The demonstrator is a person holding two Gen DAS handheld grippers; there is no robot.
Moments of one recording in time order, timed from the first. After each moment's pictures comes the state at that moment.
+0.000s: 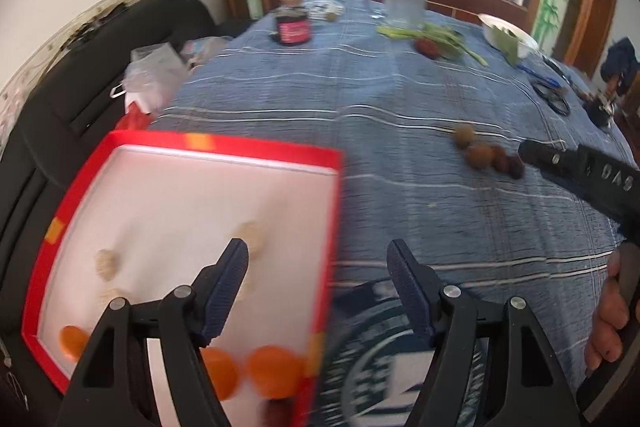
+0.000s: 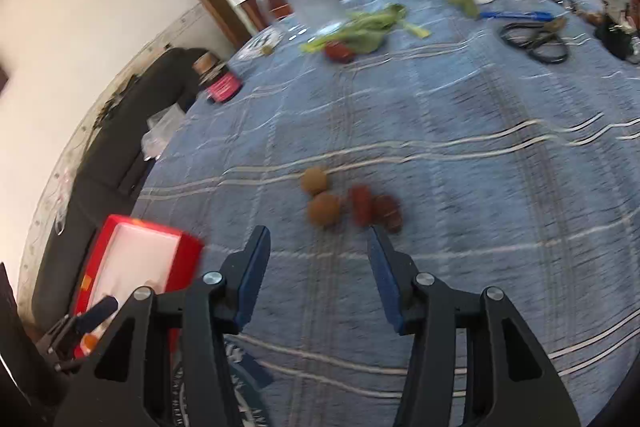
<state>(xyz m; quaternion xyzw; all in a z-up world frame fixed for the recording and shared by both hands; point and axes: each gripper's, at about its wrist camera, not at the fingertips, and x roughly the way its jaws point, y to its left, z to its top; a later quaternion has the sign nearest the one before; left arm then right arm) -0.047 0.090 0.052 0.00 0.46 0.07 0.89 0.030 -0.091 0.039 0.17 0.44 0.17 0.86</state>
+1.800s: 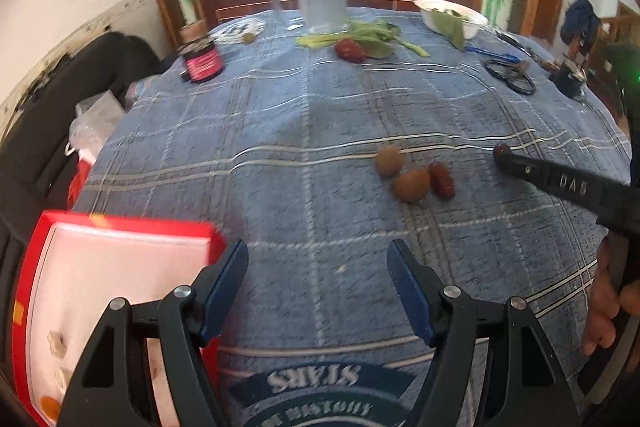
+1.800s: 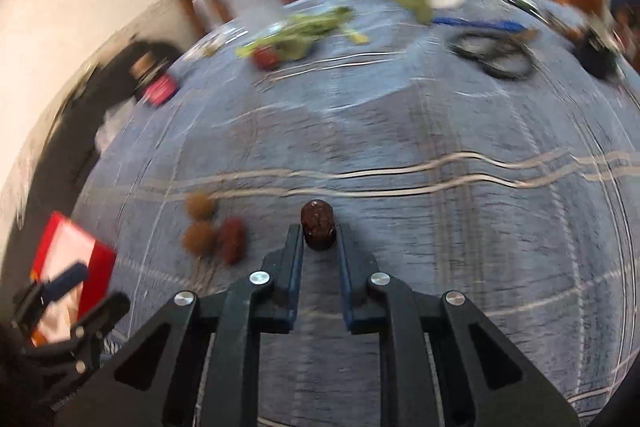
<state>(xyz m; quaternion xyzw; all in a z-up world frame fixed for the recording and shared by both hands) 0.003 0.030 0.038 0.06 0.44 -0.01 0.90 0.069 -0.144 0.014 0.13 0.45 0.12 0.87</state>
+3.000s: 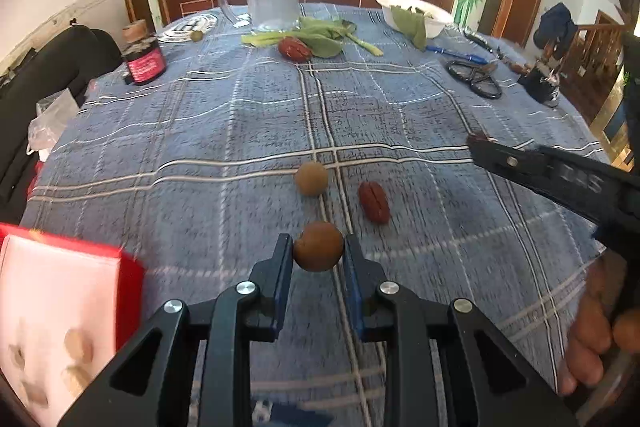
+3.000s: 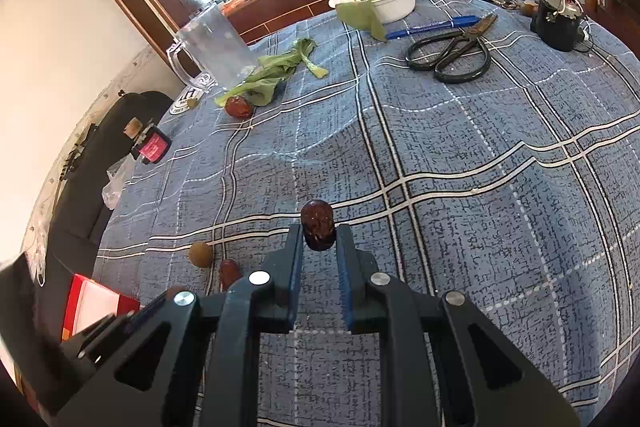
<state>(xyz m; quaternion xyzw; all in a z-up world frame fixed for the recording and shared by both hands) 0.012 0.008 0.035 0.02 0.44 -0.06 0.89 0.065 -0.172 0.030 0.21 0.43 0.10 0.87</state>
